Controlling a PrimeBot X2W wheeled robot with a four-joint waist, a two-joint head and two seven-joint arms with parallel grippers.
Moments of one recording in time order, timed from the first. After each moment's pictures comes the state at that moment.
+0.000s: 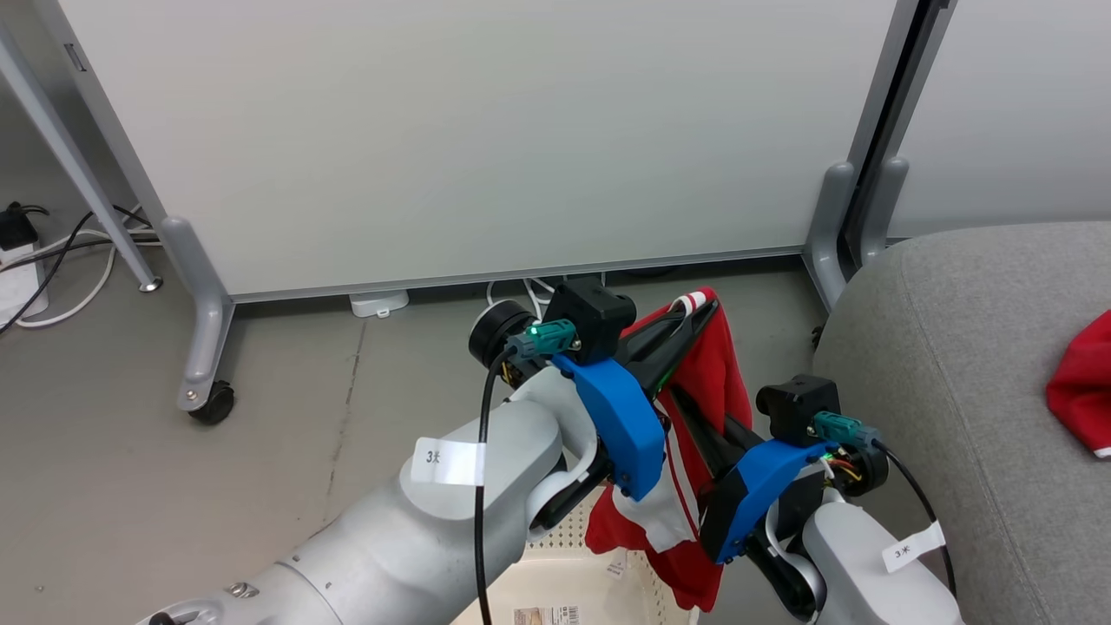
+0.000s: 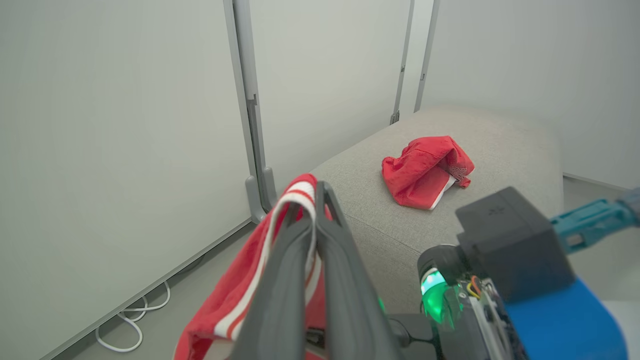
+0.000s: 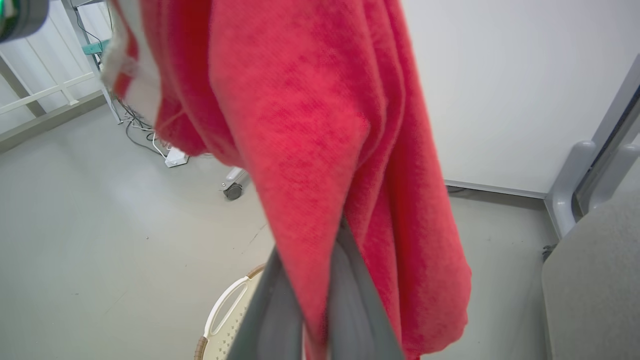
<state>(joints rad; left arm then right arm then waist) -0.89 0.05 -1.27 0.71 -1.02 -0.13 -0.26 -0.46 -0.07 0.44 0.69 0.39 0.13 -0.15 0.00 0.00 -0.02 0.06</state>
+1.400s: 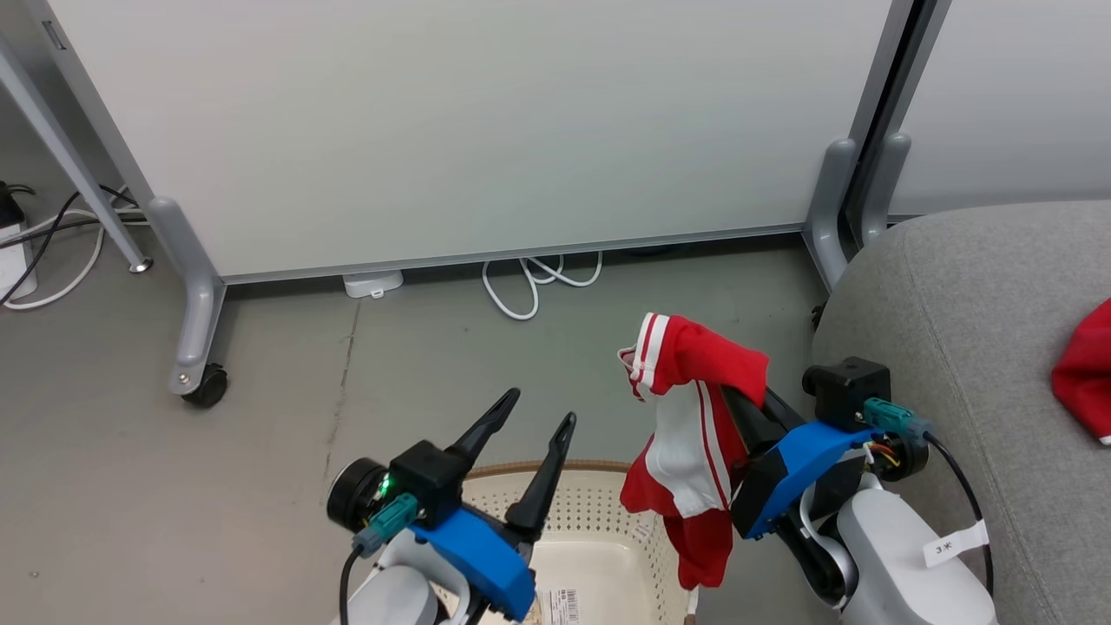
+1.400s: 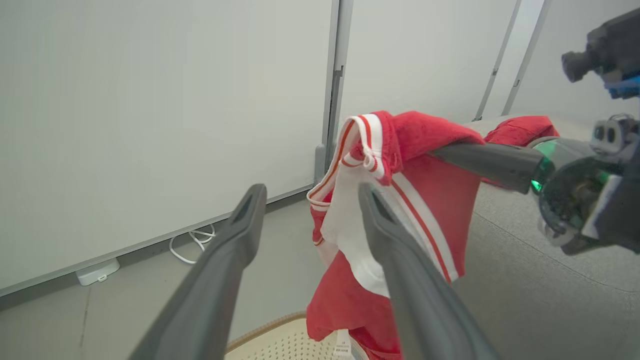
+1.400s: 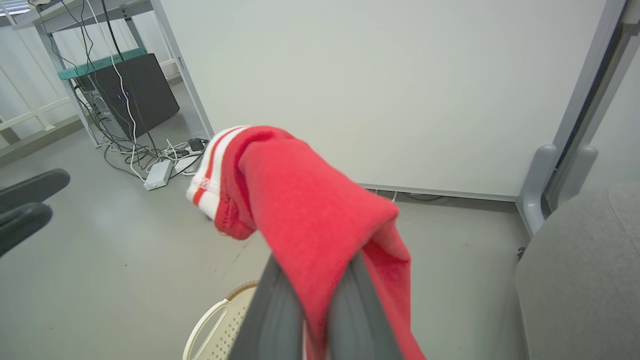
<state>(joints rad) -0.33 0.14 -0.66 0.46 -0.46 -0.13 -0.26 -0.44 -0.09 0.34 0.61 0.35 0.13 -0.15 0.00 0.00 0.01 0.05</state>
